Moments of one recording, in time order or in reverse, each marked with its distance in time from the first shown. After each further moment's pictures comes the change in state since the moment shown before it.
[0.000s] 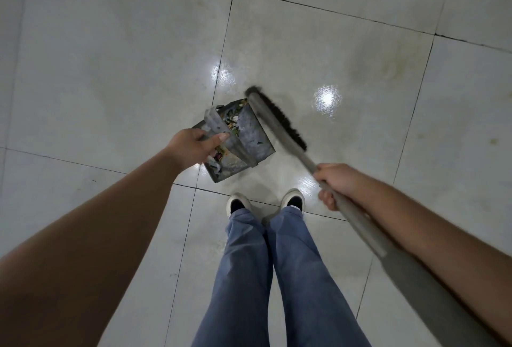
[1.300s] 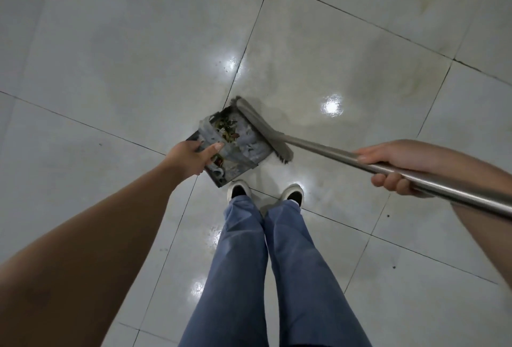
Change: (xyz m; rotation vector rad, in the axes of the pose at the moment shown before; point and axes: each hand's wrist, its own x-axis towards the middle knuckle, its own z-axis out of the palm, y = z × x) left_hand -0.038 -0.083 -0.001 -0.041 0.056 -0.150; right_hand -0.082 -0.041 -0.025 -0.185 -0.069 0.091
